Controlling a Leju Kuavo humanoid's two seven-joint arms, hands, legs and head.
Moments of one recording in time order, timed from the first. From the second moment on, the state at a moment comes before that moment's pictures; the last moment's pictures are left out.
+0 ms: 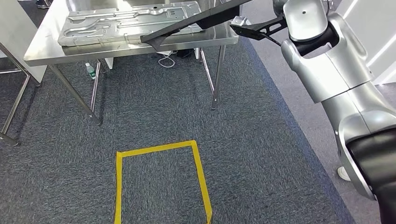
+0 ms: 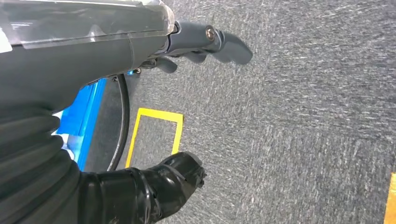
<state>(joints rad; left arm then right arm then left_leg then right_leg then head) -0.12 -0.14 1.35 -0.18 -1.24 0.04 -0.06 -1.43 -0.09 0.69 -0.52 1.57 0.15 0.05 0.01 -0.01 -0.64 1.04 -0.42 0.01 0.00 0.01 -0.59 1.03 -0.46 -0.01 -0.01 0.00</state>
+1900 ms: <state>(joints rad) -0.12 -0.15 1.35 -0.18 -1.25 0.03 -0.09 -1.45 -0.08 0.71 -0.52 1.57 0.17 0.03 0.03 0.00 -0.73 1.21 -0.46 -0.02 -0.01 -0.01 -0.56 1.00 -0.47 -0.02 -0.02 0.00</state>
